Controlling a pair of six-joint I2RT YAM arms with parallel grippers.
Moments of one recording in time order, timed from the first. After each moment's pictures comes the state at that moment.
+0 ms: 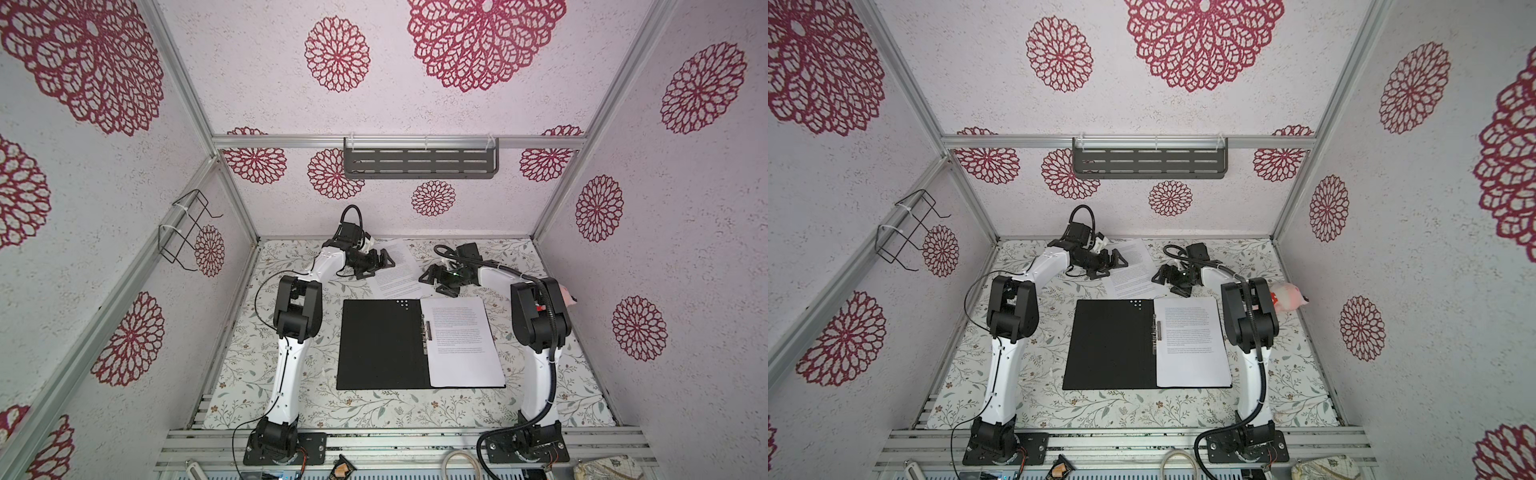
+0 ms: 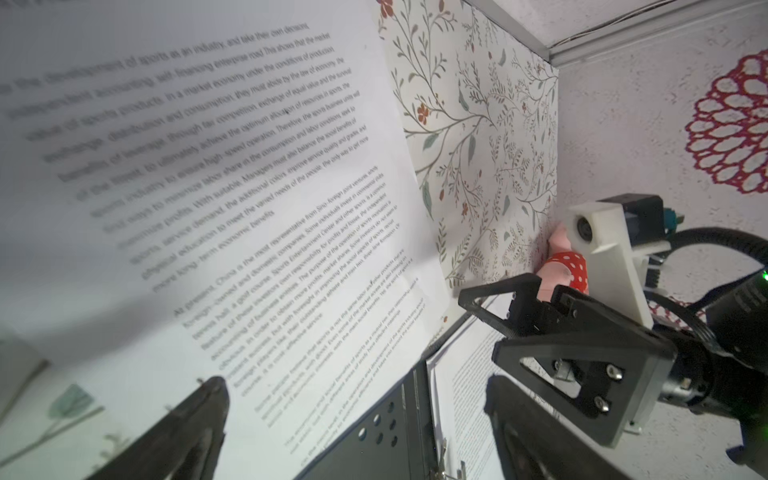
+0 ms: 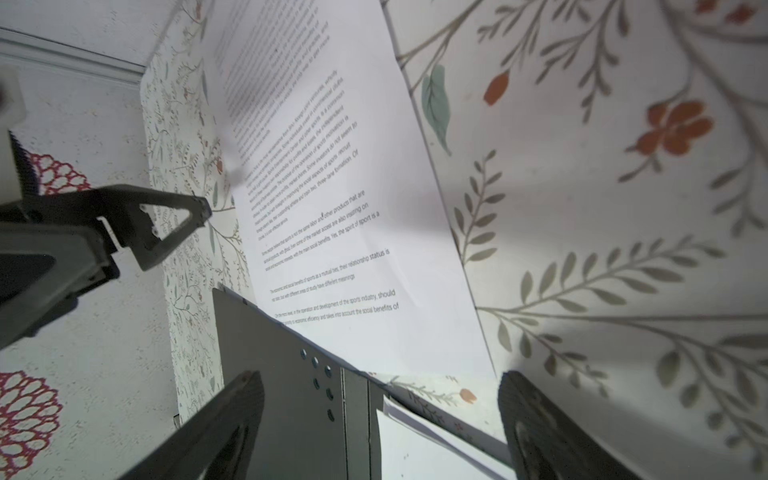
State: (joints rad) left arm -0.26 2.47 2.11 -0.65 0.62 -0.42; right arm 0.26 2.16 1.54 -0.38 -0.56 0.51
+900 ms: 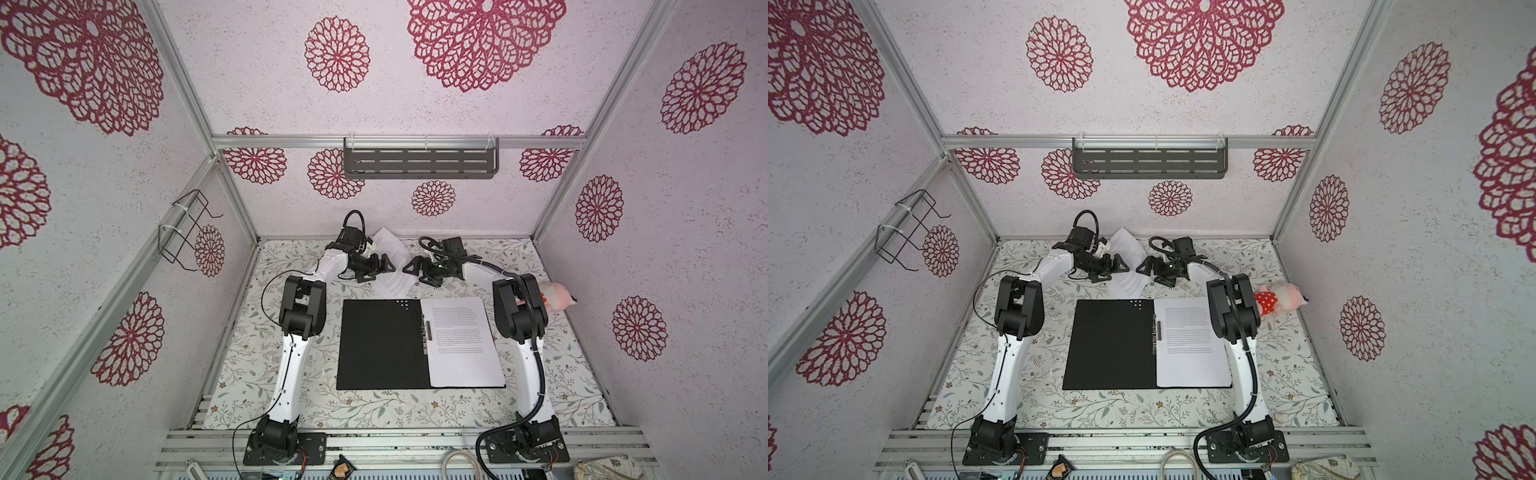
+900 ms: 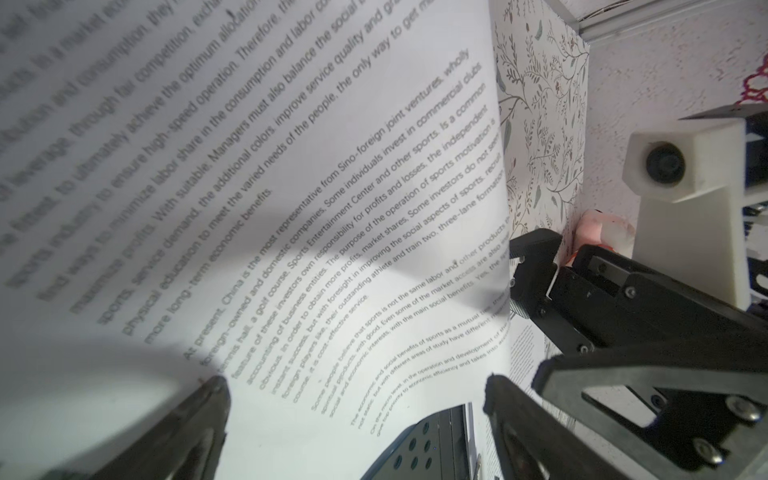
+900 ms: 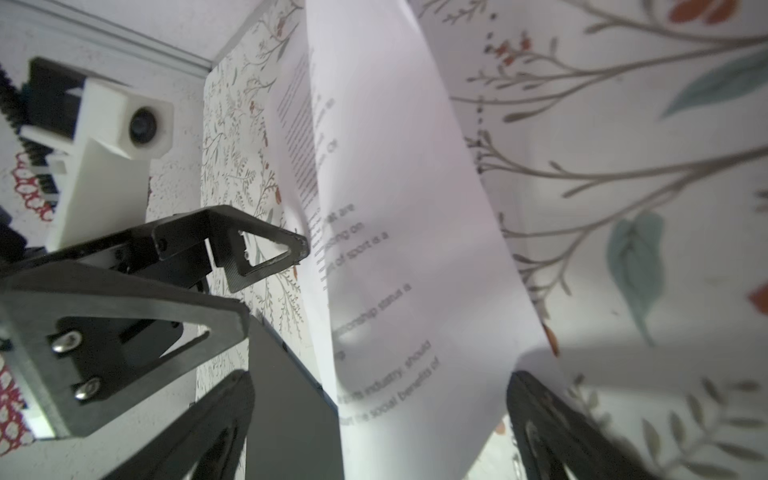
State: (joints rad) left arm -0.27 2.54 2.16 -0.69 0.62 -0.37; right arm 0.32 2.36 1.81 -0.29 -0.71 0.51
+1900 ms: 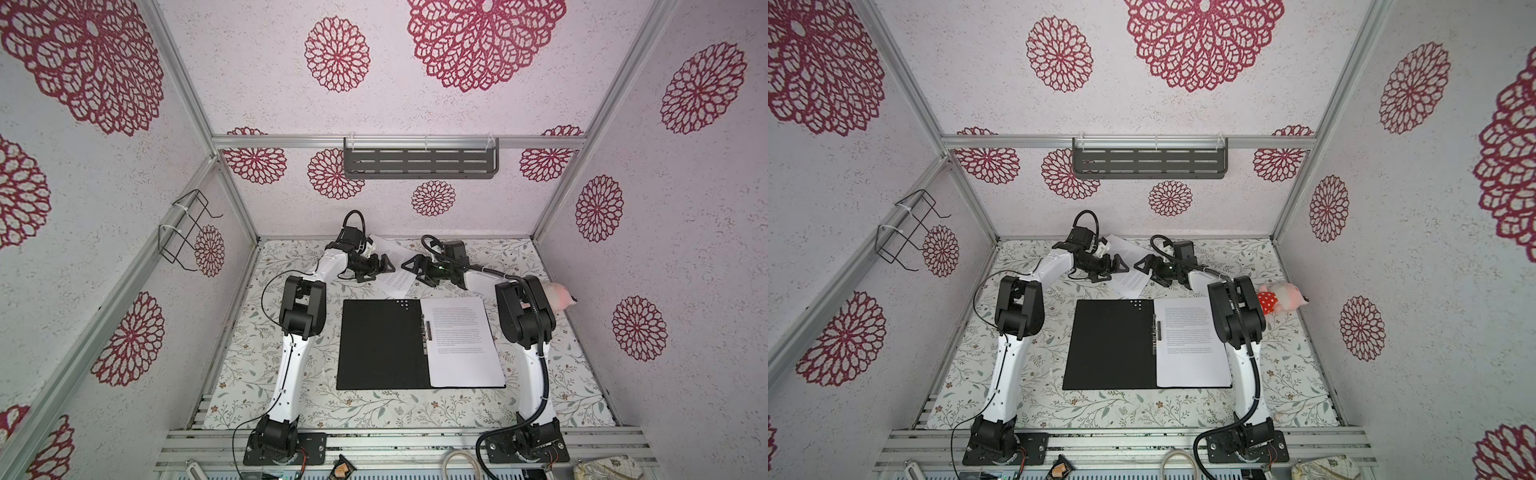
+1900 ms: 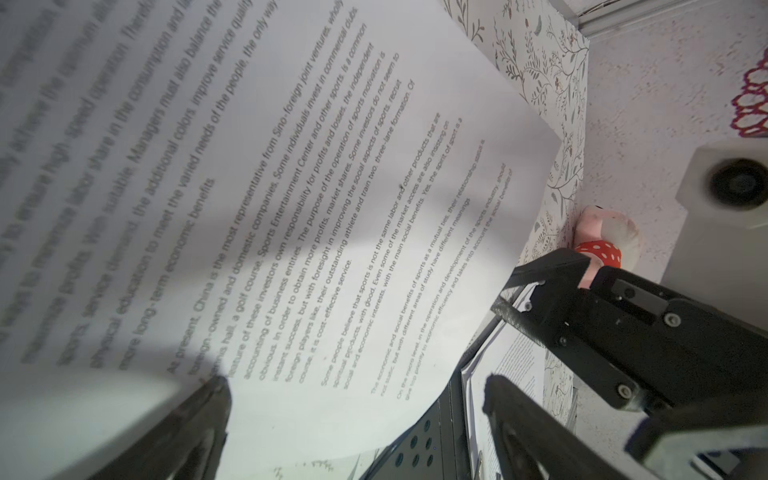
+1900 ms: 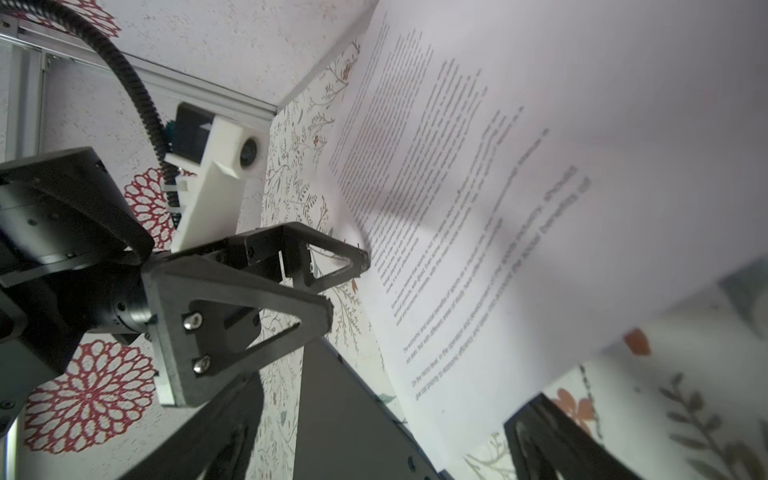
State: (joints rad) left arm -0.27 2.55 2.16 -0.69 0.62 -0.36; right arm 0.32 2.25 1.58 0.04 -0.67 0.73
